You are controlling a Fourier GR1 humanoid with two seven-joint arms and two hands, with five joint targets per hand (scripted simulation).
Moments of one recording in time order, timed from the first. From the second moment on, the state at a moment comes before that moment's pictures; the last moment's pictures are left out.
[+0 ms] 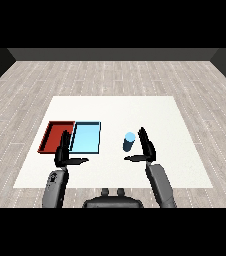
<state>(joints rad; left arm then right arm) 0.01 0.05 0.04 -1.54 0.04 -0.01 -0.40 -0.11 -0.01 0.12 -1.43 -0.07 -0.01 -0.32</state>
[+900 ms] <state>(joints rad) 0.01 0.05 0.05 -1.55 0.04 -0.01 -0.38 -0.22 -0.01 0.06 -1.18 -0.11 -0.04 -0.36</state>
